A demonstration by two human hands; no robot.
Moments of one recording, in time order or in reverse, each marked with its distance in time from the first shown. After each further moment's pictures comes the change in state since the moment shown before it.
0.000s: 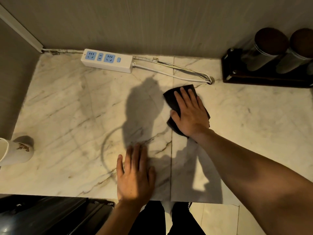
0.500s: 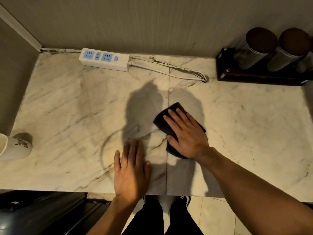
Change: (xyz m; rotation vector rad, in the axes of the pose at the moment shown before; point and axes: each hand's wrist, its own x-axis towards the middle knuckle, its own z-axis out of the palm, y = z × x) left_hand -0.001 -0.001 -0.001 0.007 -0.032 0.012; right_hand -0.070 0.000 0.009 -0.040 -0.011 -0.284
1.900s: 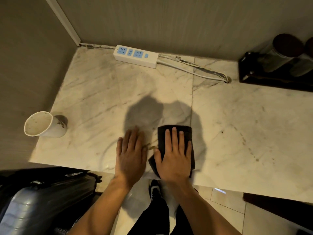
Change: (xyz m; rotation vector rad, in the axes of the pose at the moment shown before) left_hand -0.004 -0.074 -0.012 -0.015 0.090 -0.009; right_hand -0.037 -0.172 0.027 0.113 0.104 0.444
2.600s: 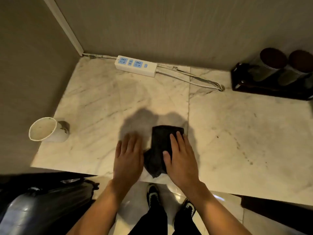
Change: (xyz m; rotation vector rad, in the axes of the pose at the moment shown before) left_hand 0.003 -0.007 -0.009 0.024 -0.026 0.034; right_hand 0.006 0.024 -0.036 0.149 -0.040 -0.082
